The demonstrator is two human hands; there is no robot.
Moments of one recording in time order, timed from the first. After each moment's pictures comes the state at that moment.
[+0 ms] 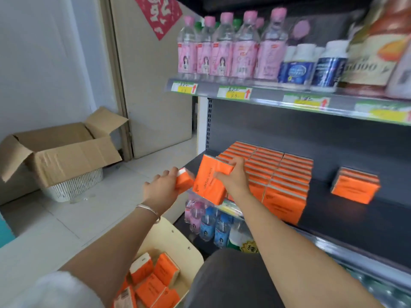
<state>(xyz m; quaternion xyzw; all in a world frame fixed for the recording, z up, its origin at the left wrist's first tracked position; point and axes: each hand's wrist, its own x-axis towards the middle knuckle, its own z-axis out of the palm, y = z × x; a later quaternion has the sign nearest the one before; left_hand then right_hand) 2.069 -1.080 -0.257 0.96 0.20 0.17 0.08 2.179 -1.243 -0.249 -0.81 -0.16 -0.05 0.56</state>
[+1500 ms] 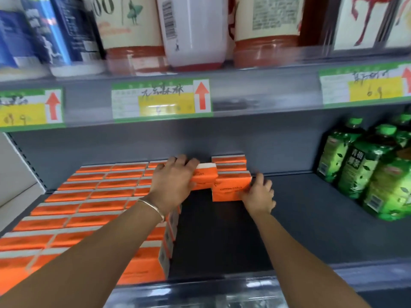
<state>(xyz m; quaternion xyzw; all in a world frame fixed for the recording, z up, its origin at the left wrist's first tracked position) 2.348 -1.418 -0.219 0.97 -0.18 0.18 -0.03 2.368 -1.624 -0.326 -0.88 0.23 -0.13 0.39</state>
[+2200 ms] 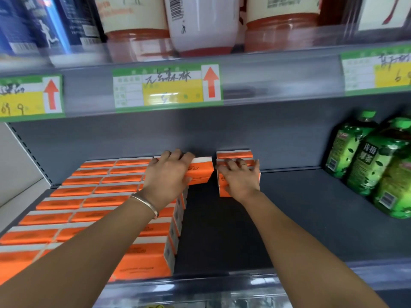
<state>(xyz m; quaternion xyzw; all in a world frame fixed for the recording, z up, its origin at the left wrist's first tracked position) 2.351 -1.400 -0.219 0.96 -0.17 0.19 -0.04 2.399 -1.592 -0.304 -0.99 -0.04 -0.13 -0.03</state>
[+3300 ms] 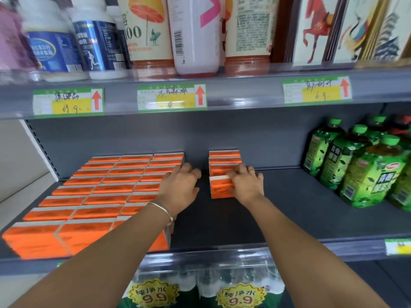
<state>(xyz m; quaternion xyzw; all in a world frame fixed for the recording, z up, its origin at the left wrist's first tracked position) 2.291 -1.426 -0.229 0.97 -0.18 0.13 0.02 2.321 -1.613 -0.280 -0.99 0.01 -0.09 0.05</state>
